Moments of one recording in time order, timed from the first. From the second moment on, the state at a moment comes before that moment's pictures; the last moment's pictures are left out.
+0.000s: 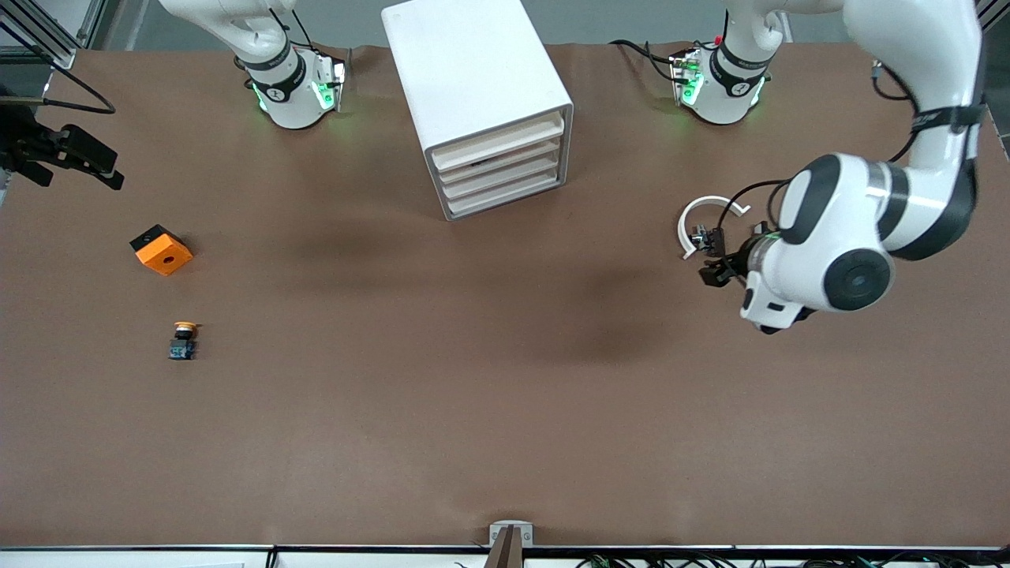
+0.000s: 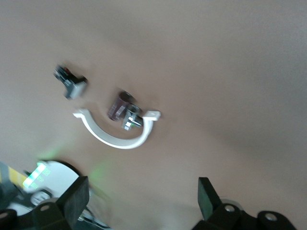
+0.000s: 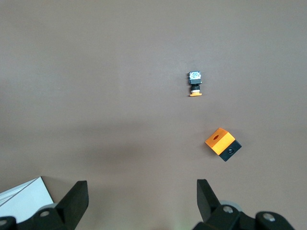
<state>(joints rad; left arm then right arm) -0.15 0.43 -0.12 -1.60 -0.08 1.53 -0.87 0.06 -0.12 -0.07 -1.64 -0.02 1.52 0.05</state>
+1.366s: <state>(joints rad) -0.49 0.84 -0.12 -1.47 -0.79 1.43 -2.22 0.06 -0.11 -0.07 -1.63 -0.02 1.52 0.05</state>
